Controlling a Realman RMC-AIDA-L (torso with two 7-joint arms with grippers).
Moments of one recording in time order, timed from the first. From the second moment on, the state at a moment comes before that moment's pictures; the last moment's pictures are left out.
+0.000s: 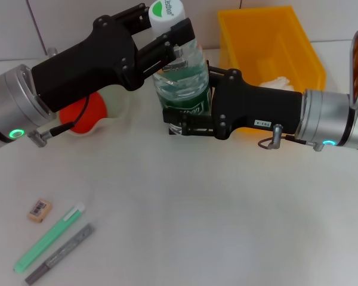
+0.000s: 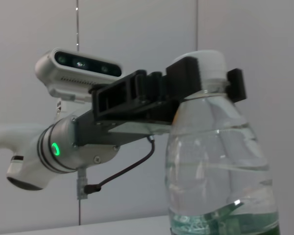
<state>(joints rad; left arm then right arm) -0.53 -2.08 1.30 0.67 1.02 1.50 -1.19 0.54 2.09 -1.10 -0.61 -1.41 -1.44 1.06</state>
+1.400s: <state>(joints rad) -0.54 -2.08 1.30 0.68 1.01 1.50 -1.19 0.54 2.09 -1.16 -0.62 -1.40 -1.37 1.05</state>
